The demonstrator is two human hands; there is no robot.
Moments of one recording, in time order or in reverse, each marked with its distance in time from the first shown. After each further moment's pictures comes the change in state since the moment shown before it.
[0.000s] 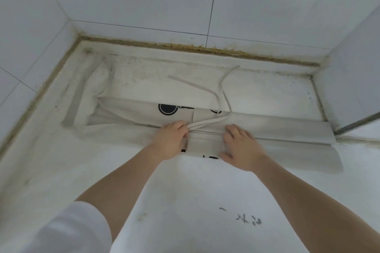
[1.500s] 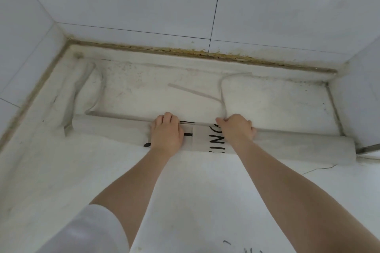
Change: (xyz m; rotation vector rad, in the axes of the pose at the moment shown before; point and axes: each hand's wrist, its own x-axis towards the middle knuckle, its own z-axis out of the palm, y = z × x) left_hand 0.059 -0.015 0.005 -0.039 0.343 -0.329; right_hand 0.107 -0.008 -0.044 0.604 0.038 0.733
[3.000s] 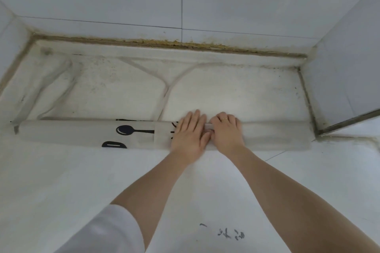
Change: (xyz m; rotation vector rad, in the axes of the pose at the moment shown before) left_hand -0.028 0.102 0.036 -0.014 -0.273 0.238; right_hand -0.013 0.075 0.004 -0.390 0.091 -0.514
